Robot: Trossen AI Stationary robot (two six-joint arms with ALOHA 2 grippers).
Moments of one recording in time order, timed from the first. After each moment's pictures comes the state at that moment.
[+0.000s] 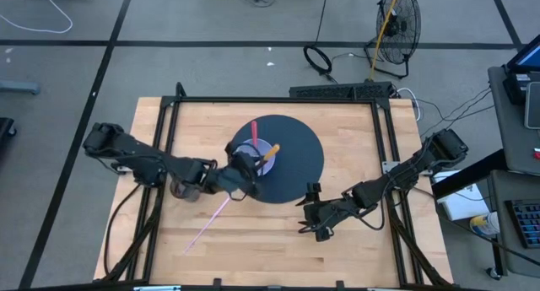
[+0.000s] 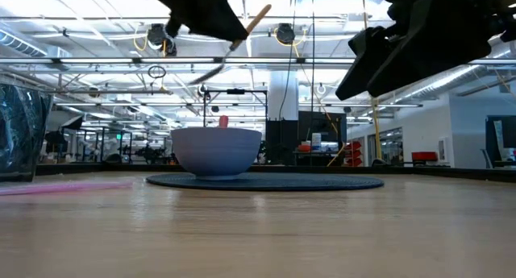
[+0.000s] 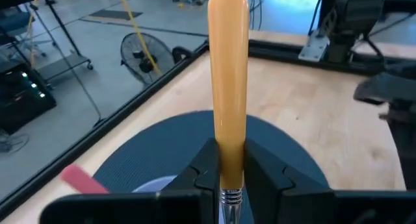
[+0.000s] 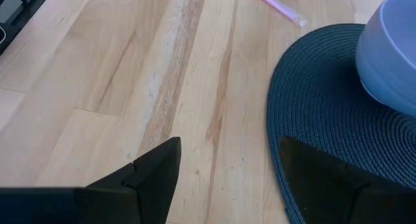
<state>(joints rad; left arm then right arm) -0.26 1.48 0.99 0.02 -0.78 -0.27 0.49 1.52 0.81 -0.03 0.34 0.14</state>
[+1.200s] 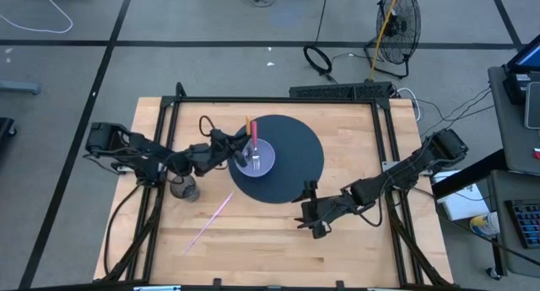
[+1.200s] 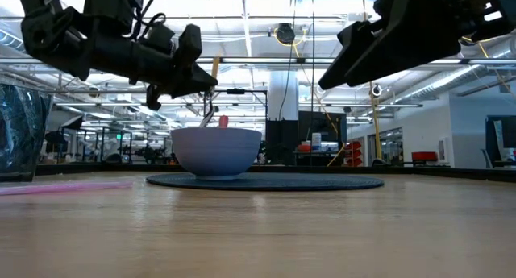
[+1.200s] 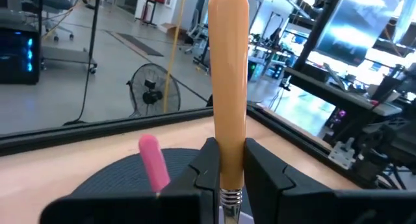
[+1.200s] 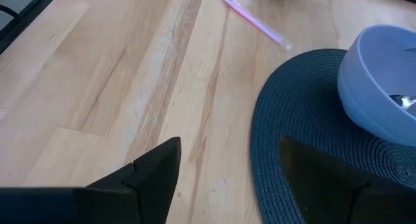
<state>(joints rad) 0.03 1.49 0.38 1.09 -0.63 -0.40 0.46 1.52 0.81 0.03 0.34 0.06</state>
